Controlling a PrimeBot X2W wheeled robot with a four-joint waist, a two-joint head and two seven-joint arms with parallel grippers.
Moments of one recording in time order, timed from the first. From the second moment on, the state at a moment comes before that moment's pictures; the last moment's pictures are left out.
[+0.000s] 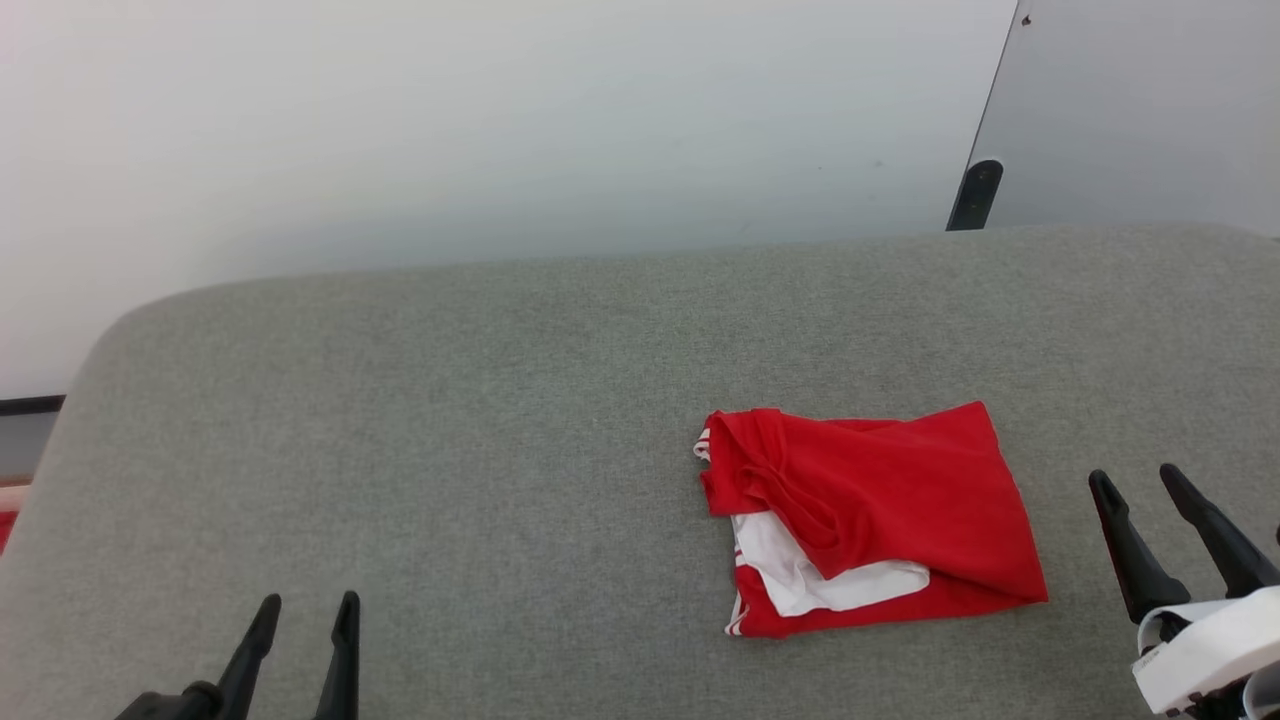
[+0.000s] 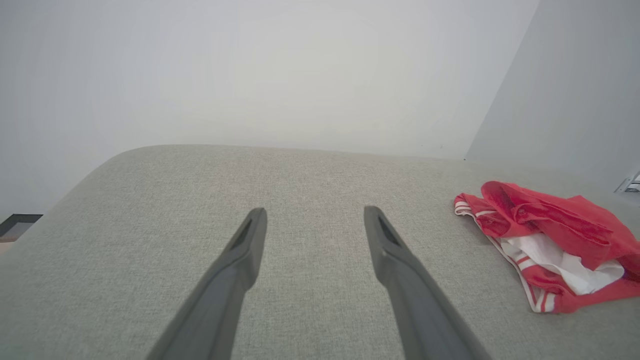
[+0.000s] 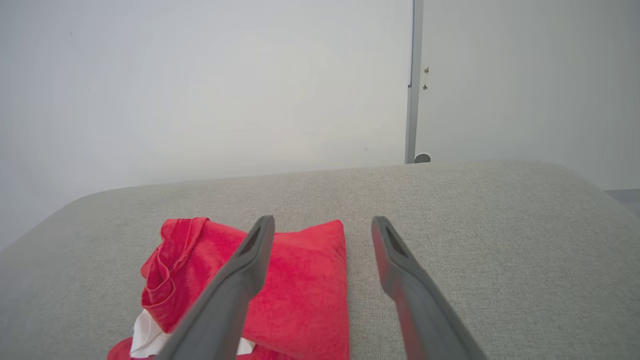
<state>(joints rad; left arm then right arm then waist) 0.18 0.30 -0.05 -0.02 -0.43 -0.04 -0.20 -0.07 -0.40 0.10 0.10 0.58 0.13 -0.03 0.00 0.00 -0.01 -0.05</state>
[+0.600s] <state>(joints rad) 0.21 0.30 -0.05 -0.06 -0.44 -0.02 -0.19 -0.03 -0.38 0.06 0.04 0.56 0.13 0.01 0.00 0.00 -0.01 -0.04</state>
